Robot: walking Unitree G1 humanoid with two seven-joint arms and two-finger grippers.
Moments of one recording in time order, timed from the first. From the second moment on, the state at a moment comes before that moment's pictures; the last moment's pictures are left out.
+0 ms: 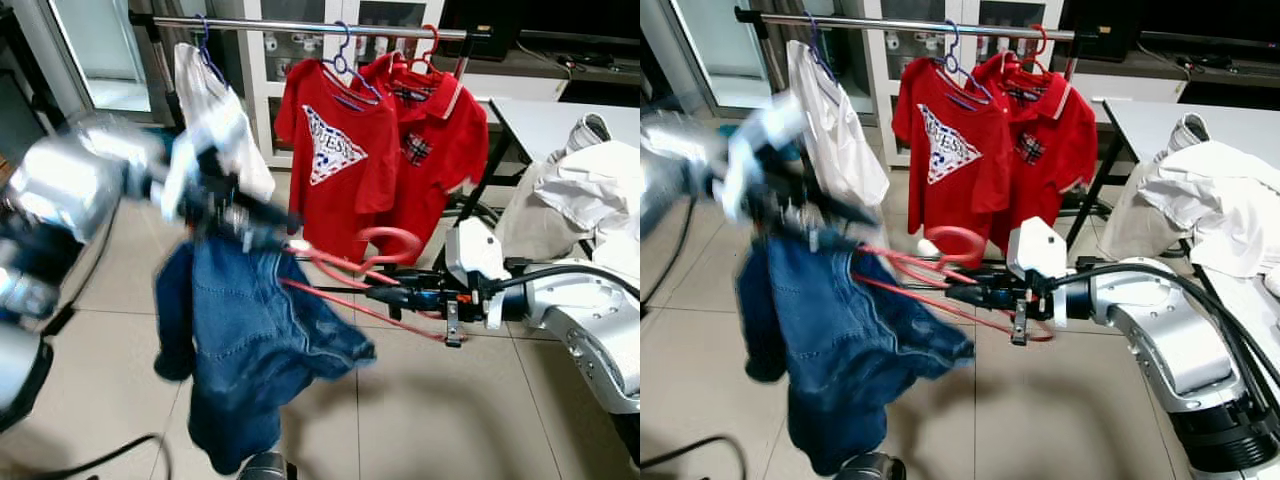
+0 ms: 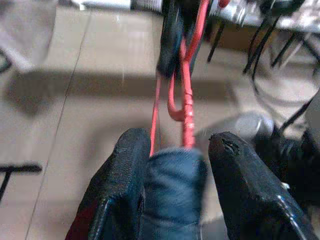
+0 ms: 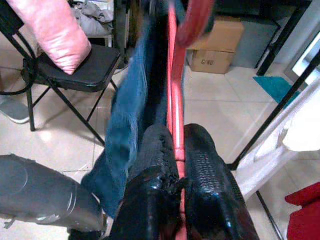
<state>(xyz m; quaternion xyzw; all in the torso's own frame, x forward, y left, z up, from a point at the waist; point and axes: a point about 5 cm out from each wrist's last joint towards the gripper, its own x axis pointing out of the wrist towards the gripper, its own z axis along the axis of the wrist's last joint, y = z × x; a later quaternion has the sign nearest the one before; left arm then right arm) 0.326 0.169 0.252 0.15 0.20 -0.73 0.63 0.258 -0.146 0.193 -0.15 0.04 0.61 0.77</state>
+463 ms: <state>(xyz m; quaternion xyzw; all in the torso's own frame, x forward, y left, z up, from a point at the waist) 0.327 0.170 0.251 0.17 0.19 -0.73 0.64 0.259 -0.147 0.193 -0.15 0.04 0.62 0.77</state>
